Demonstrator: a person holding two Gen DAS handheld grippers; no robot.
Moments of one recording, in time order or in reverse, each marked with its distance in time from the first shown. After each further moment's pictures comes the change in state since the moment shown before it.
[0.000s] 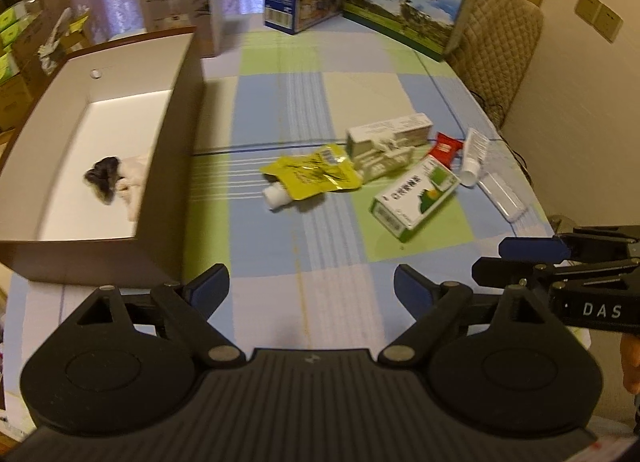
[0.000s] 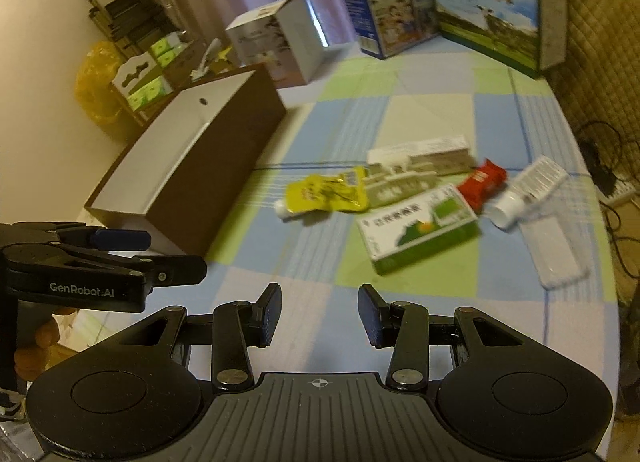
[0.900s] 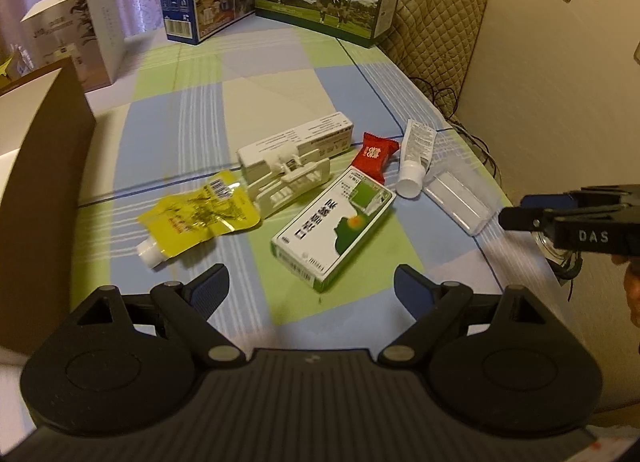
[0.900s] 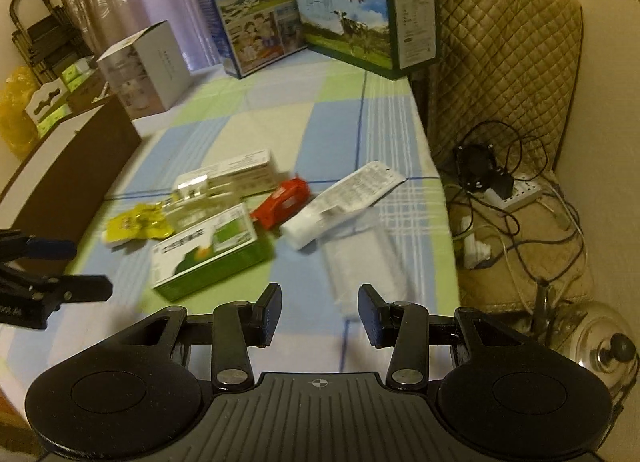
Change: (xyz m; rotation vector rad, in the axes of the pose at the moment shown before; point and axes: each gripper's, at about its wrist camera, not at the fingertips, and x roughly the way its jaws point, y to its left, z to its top) left arm 0.085 -0.077 0.026 0.137 -0.027 -0.100; right arm -0.003 -0.147 0.006 0.053 -0.082 -0.240
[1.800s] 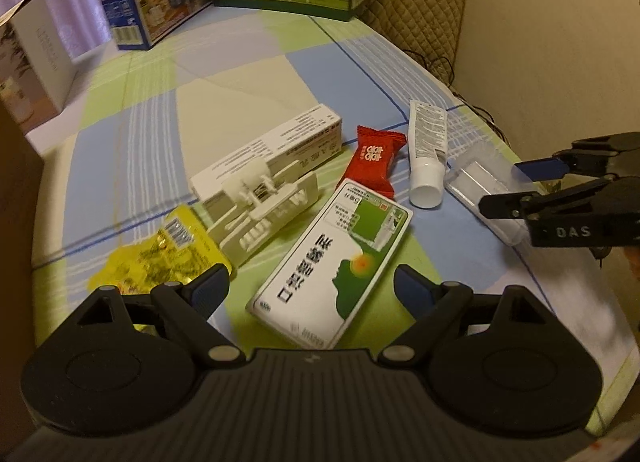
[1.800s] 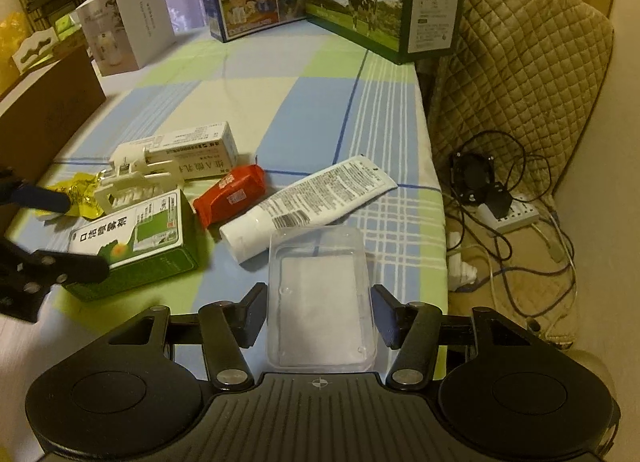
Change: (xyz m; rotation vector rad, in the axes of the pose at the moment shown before) left arm 0.084 -0.018 0.029 0.154 0.036 0.007; right arm 0.070 -0.017 0.013 -0.140 0.054 -0.064
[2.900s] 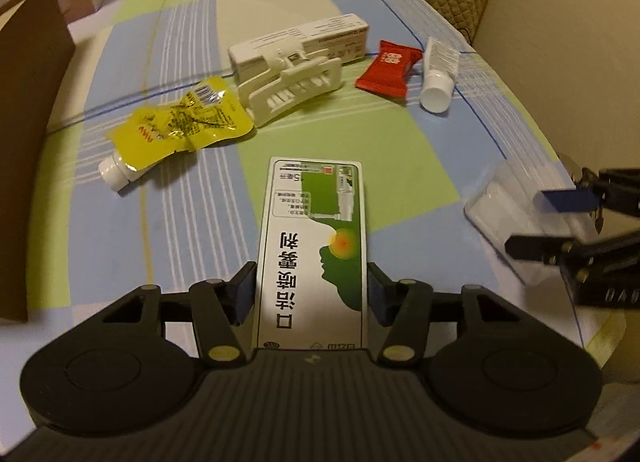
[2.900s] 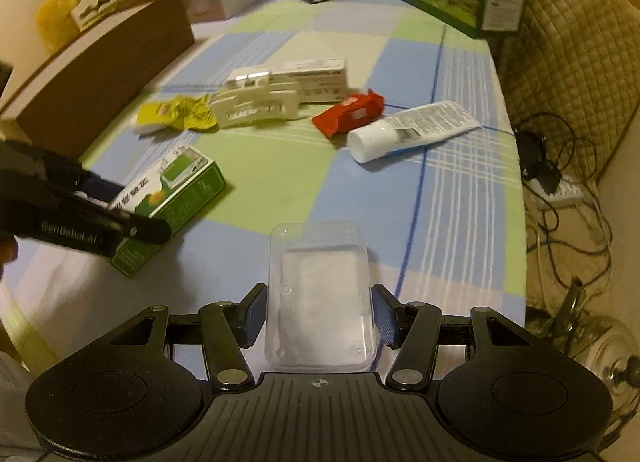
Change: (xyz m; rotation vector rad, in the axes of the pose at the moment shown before) left arm -0.024 0.014 -0.069 -0.175 0.120 -0.012; right arm -0.039 0.059 -0.054 -0.113 0.082 0.119
